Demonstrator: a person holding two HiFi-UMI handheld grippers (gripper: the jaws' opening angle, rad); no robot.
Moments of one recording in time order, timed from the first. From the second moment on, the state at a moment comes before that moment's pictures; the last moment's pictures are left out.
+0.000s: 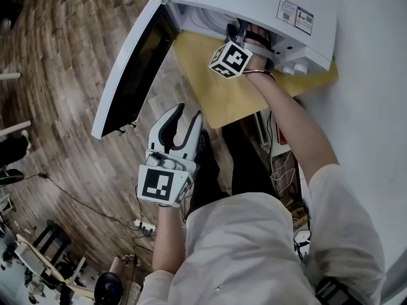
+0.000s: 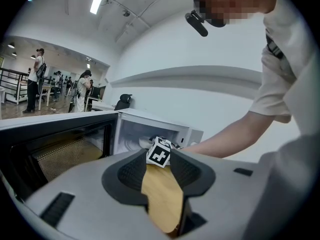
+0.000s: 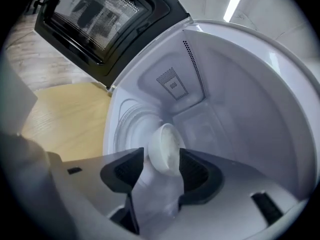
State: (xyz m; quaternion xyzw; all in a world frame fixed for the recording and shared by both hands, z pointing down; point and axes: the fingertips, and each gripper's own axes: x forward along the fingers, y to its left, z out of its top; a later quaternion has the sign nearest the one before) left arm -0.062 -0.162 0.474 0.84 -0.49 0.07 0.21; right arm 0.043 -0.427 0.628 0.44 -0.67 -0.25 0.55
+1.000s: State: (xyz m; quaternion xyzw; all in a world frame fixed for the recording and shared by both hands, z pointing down) left arm -0.048 -0.155 0.474 0.84 -0.49 0.07 0.21; right arm 0.049 -0.432 0.636 0.44 -0.62 -0.33 0.57
